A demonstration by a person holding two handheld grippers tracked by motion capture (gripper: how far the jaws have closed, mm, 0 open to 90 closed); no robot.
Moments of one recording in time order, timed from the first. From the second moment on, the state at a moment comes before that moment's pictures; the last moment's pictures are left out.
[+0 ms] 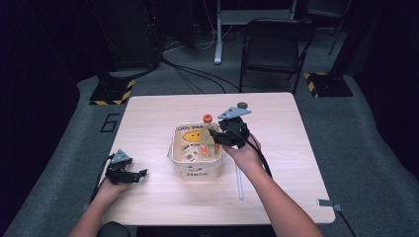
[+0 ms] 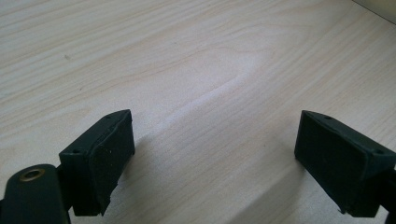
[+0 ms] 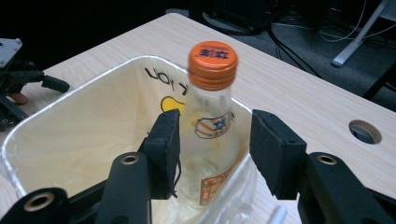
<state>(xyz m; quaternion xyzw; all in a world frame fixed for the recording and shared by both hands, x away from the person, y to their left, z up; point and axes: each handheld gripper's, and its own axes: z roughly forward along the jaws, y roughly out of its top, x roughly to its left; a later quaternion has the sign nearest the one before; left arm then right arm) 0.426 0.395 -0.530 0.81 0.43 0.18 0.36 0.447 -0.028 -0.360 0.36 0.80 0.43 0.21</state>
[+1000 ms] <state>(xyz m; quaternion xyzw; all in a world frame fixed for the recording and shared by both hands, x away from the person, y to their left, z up) 0.426 0.394 -0.530 0.81 0.43 0.18 0.36 0.412 -0.087 -0.416 0.43 0.77 0.41 0.21</state>
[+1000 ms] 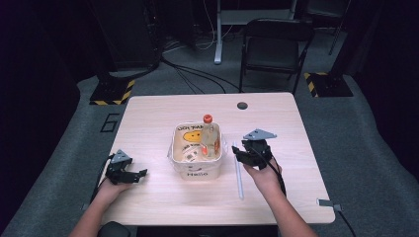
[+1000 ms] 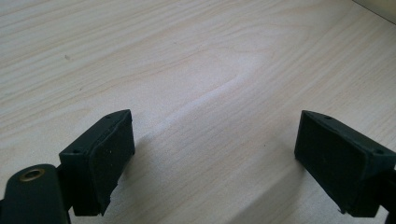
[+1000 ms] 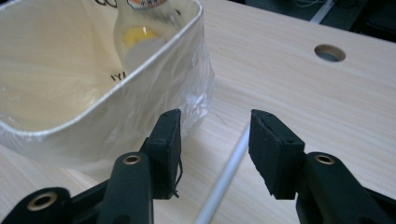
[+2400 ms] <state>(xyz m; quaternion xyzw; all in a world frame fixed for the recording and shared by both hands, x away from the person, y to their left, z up) 0.426 0.394 -0.530 0.81 0.43 0.18 0.36 0.396 -0.091 -0.487 0.48 0.75 0.42 0.20</state>
